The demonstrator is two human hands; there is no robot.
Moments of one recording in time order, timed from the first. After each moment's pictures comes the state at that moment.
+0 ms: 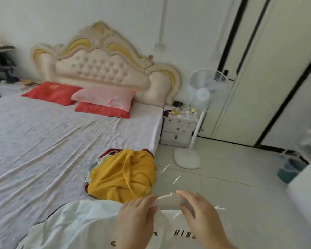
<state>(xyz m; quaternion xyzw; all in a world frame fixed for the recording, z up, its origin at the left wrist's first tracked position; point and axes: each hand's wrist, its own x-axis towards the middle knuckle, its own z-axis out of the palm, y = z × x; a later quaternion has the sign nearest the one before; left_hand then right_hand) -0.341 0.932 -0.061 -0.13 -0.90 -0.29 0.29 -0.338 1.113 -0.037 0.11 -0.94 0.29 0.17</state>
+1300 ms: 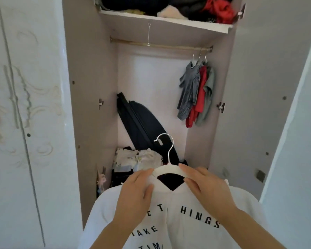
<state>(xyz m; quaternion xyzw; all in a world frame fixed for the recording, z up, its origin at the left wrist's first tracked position) 0.204 1.744 0.062 -0.79 -0.42 -0.44 -0.10 0.403 1.680 0.103 -0.64 -0.70 -0.19 0.26</state>
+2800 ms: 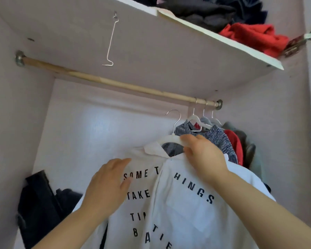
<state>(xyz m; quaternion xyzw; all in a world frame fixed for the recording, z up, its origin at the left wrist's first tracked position) 0.420 2.427 0.279 -0.80 -0.32 -0.50 0.04 0.628 2.321 0.370 -0.68 -0.56 -0.38 0.28</state>
